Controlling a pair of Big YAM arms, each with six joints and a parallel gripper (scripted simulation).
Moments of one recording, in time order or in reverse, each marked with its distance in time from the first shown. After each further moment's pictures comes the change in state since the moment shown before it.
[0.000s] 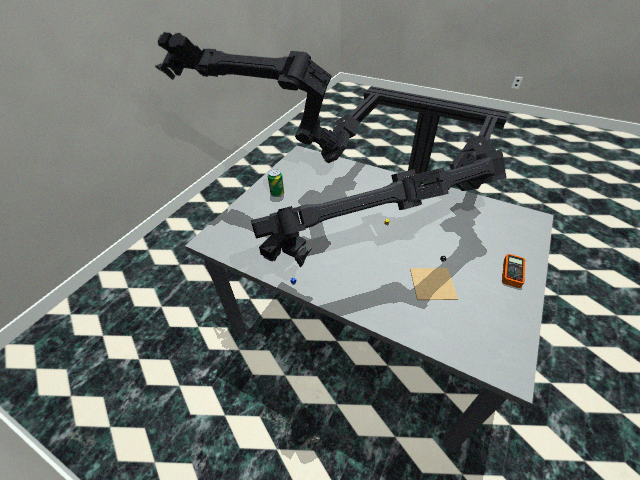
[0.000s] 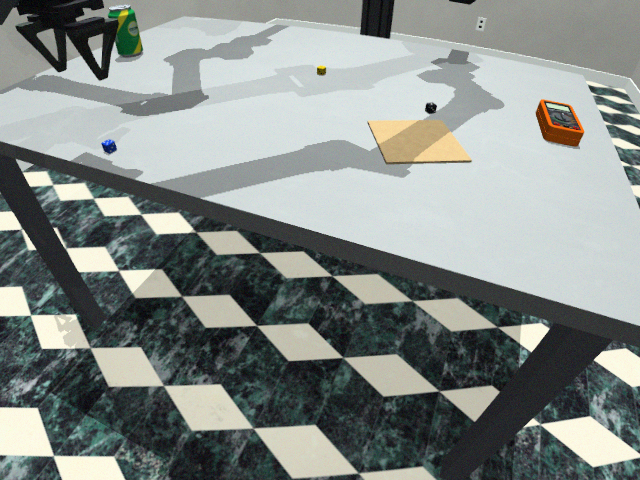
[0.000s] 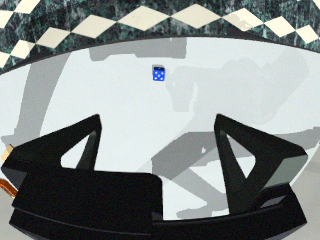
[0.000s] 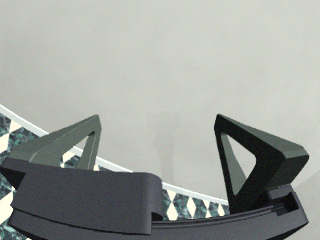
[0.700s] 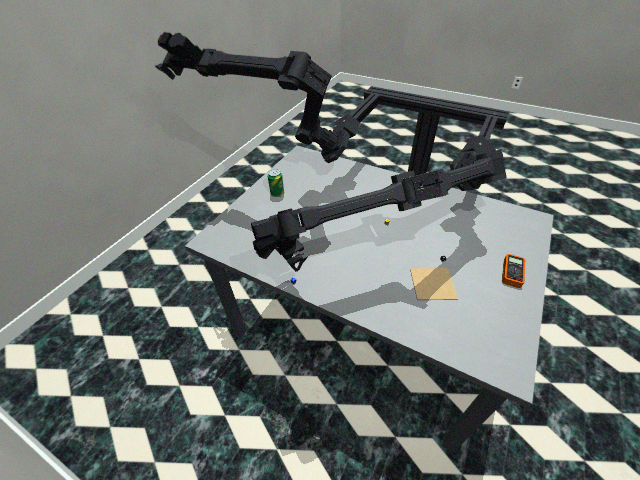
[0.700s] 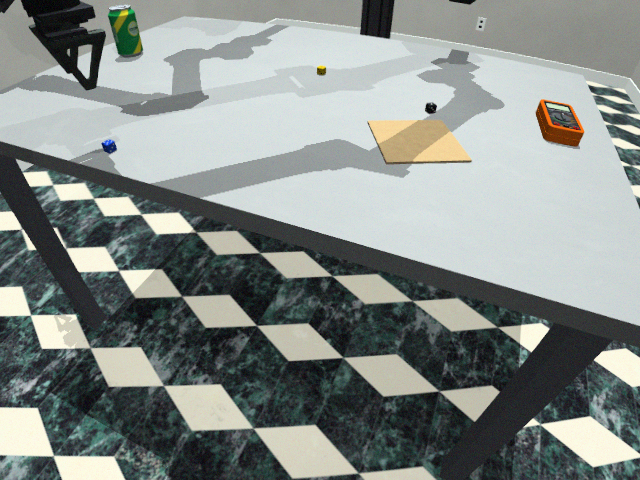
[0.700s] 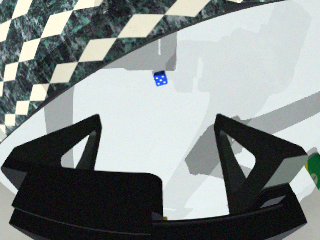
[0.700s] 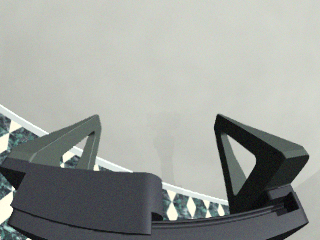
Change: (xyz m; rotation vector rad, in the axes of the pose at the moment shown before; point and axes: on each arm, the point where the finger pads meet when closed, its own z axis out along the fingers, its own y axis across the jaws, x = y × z) left arm -0.004 -0.001 0.007 0.004 -0.007 0.364; right arm 0.000 0.000 0.000 0.000 0.000 0.000
